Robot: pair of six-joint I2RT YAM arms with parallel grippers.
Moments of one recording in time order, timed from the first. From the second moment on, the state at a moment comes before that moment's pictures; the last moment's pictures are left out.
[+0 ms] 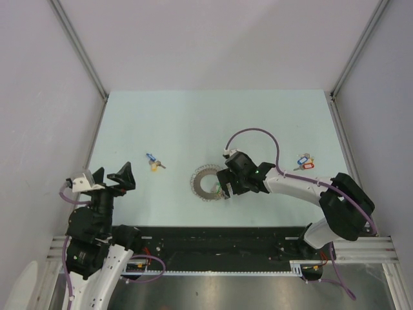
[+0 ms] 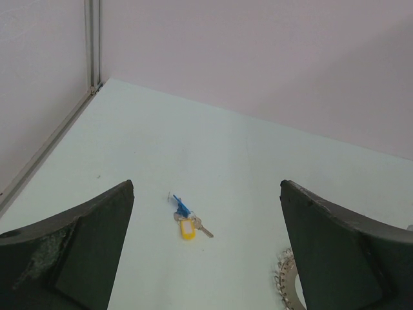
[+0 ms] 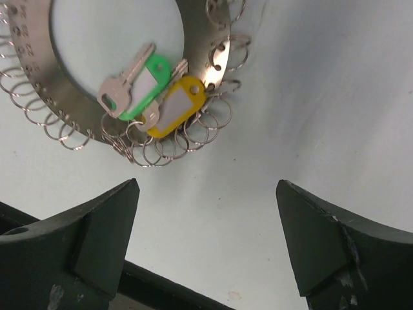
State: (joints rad) left arm -0.31 0.02 0.60 -0.44 -0.38 -0.24; right arm 0.86 1.51 0.90 -0.40 0.10 0.44
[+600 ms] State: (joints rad) left arm -0.31 0.04 0.60 -0.44 -0.38 -0.24; right arm 1.04 1.69 0.95 -0.13 -0.15 0.44
